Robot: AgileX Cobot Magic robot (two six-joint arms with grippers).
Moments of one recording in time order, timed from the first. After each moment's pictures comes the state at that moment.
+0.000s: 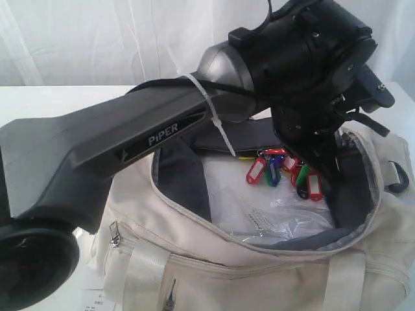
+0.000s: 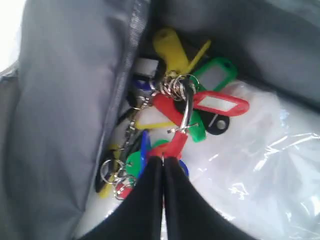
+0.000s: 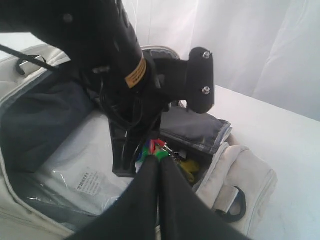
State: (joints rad) left arm -1.08 2.30 -2.41 0.29 1.32 0.18; right arm 0.62 0.36 -0.64 -0.09 0.68 0.00
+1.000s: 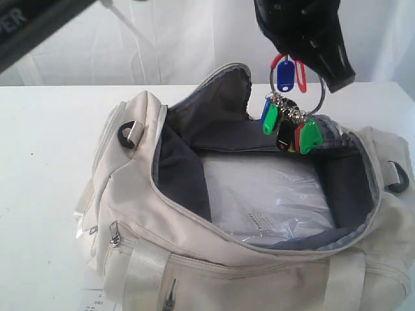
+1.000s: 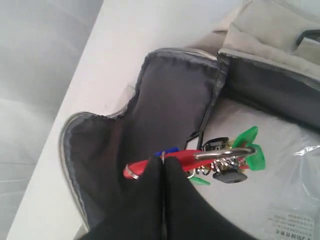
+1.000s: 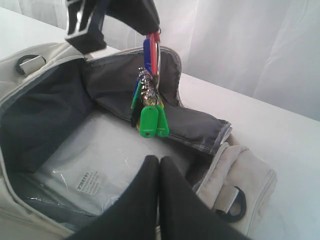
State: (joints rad) left arm -1.08 2.04 -2.45 0.34 1.32 0.25; right arm 0.62 0.36 -0.64 -0.09 0.68 0.00
